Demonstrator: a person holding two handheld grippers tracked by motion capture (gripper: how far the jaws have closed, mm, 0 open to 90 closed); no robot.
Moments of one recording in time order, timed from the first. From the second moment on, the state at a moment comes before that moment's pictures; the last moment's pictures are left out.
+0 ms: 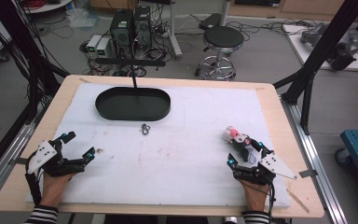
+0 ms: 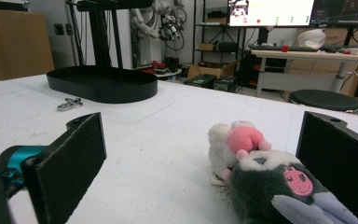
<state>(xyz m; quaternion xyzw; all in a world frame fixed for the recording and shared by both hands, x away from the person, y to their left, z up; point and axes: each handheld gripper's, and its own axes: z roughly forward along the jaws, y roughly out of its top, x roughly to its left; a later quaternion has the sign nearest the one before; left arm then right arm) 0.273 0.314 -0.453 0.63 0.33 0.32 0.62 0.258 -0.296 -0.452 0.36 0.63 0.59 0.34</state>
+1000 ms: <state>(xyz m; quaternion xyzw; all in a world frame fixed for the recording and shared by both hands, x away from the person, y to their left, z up) 0.272 0.315 -0.453 0.62 0.33 0.33 0.63 0.261 -0.300 -0.445 0.37 0.65 0.58 0.33</state>
